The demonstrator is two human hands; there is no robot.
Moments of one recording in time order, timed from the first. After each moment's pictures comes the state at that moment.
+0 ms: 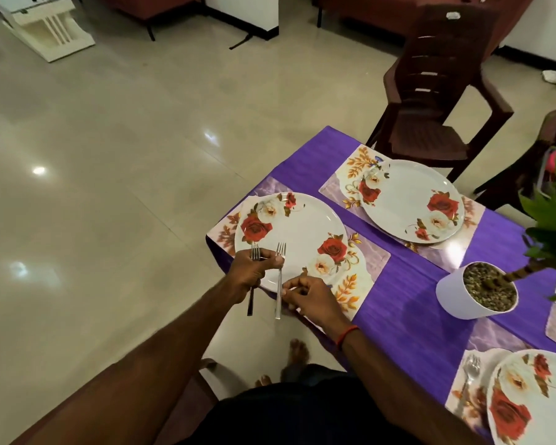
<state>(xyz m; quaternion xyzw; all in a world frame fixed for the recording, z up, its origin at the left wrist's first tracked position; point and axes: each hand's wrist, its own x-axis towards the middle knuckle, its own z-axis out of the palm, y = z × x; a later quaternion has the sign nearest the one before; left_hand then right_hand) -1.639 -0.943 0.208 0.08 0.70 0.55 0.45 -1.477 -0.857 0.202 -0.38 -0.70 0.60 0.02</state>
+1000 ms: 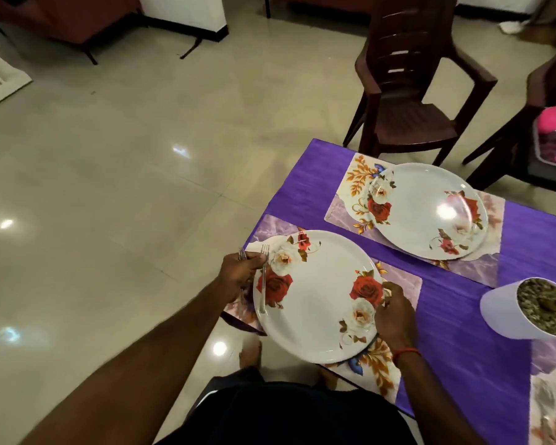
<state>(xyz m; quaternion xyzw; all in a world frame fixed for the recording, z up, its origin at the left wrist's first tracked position) -1.805 -0.856 0.189 0.06 0.73 0.49 0.47 -1.493 -0.752 0.144 -0.67 -0.64 0.36 0.09</state>
